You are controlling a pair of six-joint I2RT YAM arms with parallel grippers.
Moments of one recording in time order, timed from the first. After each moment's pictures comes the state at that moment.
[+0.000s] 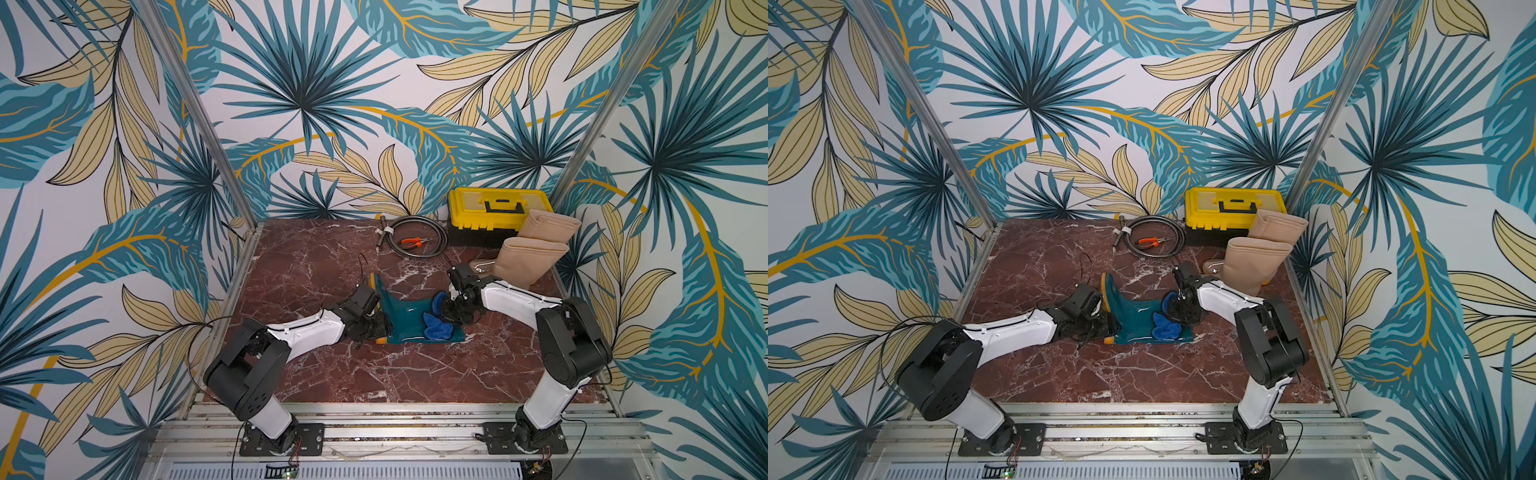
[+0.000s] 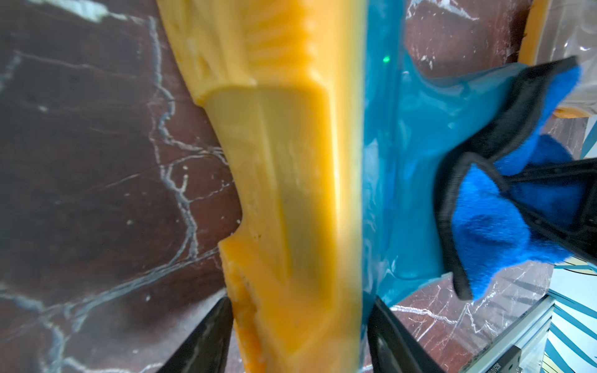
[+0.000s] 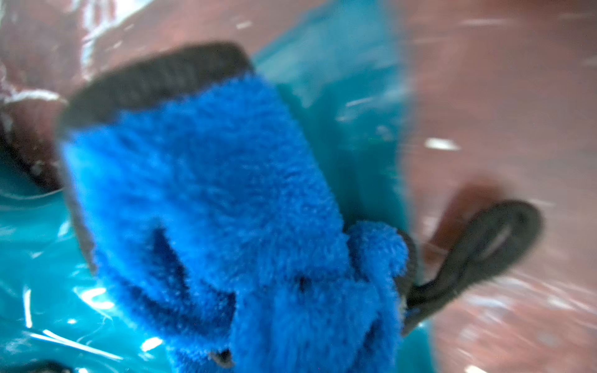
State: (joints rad) left arm -0.62 1.60 0.85 -0.27 0.21 -0.81; right arm 0.37 1.77 1.08 -0.61 -0.17 0.63
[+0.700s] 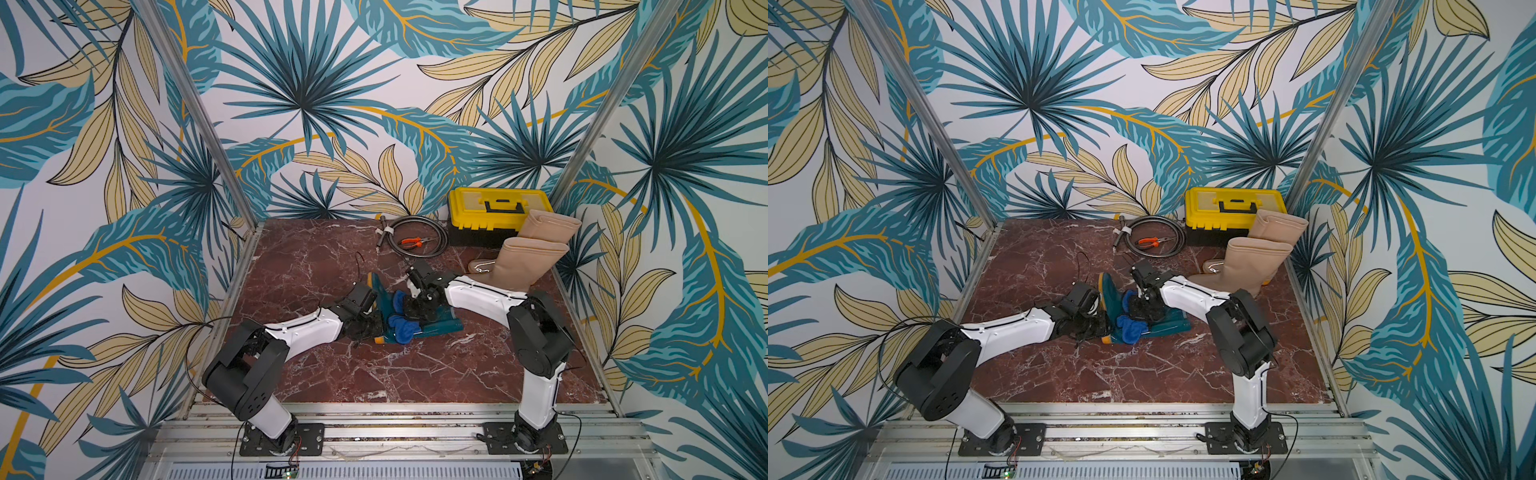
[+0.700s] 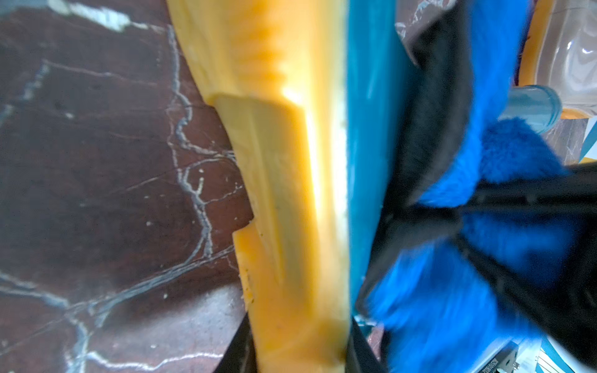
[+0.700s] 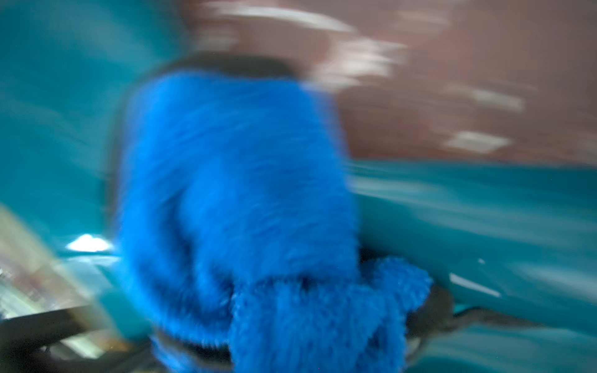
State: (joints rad) left arm -0.60 1.59 0.85 -0.29 0.22 -0.80; right arm 0.51 1.87 1.22 -0.63 -0.19 0.62
